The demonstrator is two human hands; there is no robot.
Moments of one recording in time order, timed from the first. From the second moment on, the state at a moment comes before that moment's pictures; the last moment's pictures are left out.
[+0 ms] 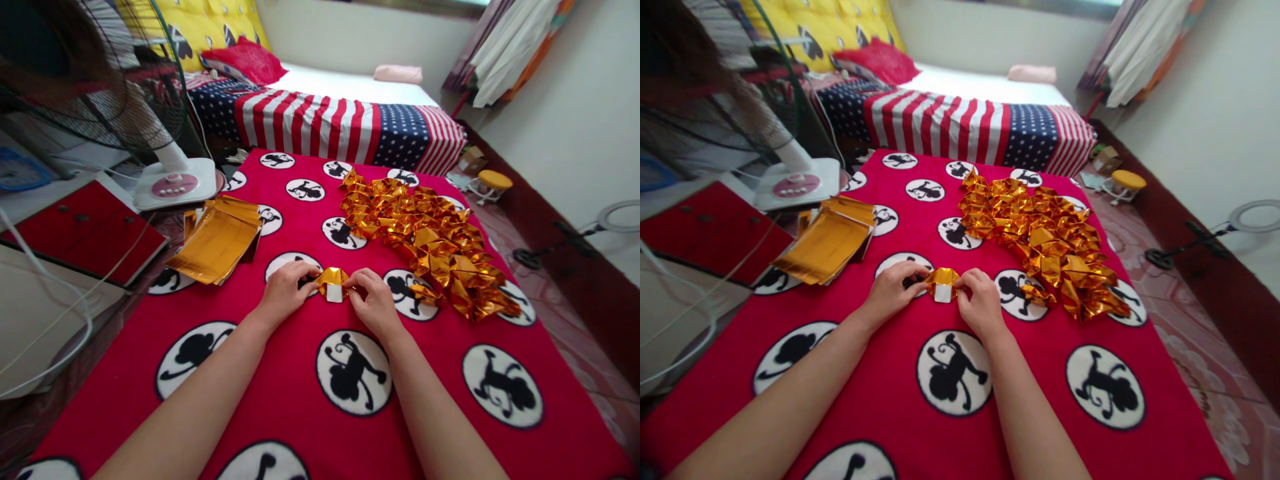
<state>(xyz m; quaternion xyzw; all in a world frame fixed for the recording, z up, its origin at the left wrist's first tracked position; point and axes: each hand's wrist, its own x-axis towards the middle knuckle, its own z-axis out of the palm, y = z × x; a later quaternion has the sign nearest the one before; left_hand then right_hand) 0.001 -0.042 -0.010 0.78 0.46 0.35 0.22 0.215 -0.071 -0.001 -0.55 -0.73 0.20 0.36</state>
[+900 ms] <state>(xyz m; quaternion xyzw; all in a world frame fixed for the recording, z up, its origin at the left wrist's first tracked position) 0.008 -0.042 -0.004 0.80 0.47 0.31 0.19 0.216 -0.071 -0.002 -0.54 -0.73 0.20 0.36</state>
